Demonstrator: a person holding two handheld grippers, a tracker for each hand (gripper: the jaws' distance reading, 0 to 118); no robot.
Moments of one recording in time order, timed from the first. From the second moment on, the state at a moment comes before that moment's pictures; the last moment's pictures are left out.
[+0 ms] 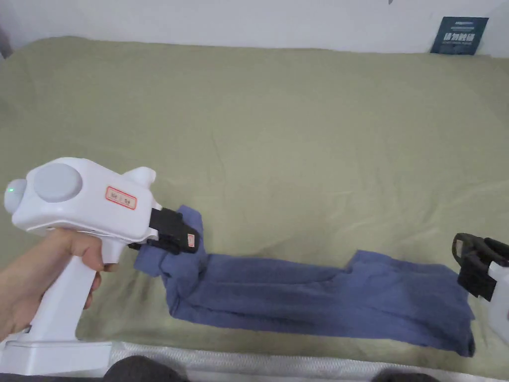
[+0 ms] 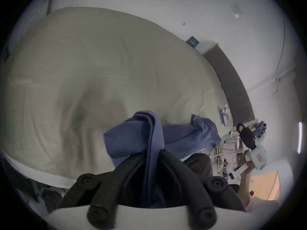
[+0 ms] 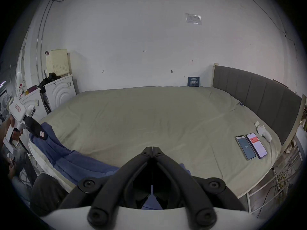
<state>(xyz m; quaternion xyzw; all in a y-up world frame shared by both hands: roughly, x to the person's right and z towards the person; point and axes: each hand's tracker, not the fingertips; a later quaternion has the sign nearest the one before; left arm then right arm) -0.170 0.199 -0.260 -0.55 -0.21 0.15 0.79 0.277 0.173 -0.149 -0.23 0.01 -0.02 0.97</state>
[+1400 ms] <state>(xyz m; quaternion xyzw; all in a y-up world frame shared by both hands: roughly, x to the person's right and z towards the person) -0.020 0.044 -0.271 -0.58 -0.29 0.26 0.72 0.286 0.161 -0.165 -0.26 0.03 -0.02 0.97</state>
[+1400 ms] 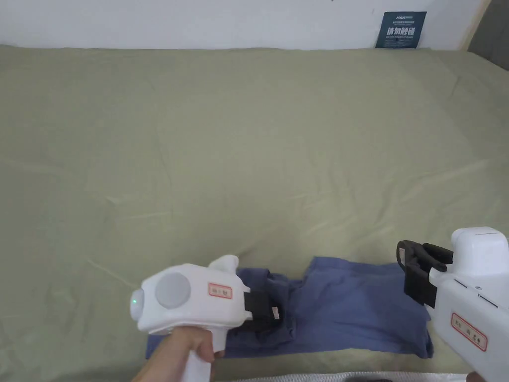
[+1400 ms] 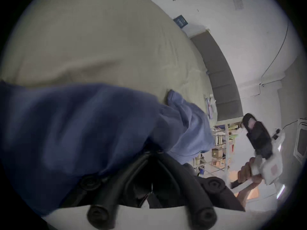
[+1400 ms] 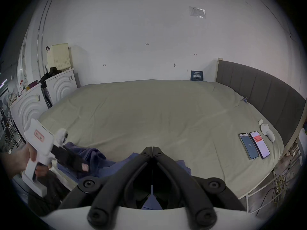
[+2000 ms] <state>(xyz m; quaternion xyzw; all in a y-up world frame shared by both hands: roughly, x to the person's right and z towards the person) -0.104 0.150 -0.251 -0.47 -0.33 0.27 0.77 0.275 0.168 -0.168 -0.26 0.04 0.00 0.96</state>
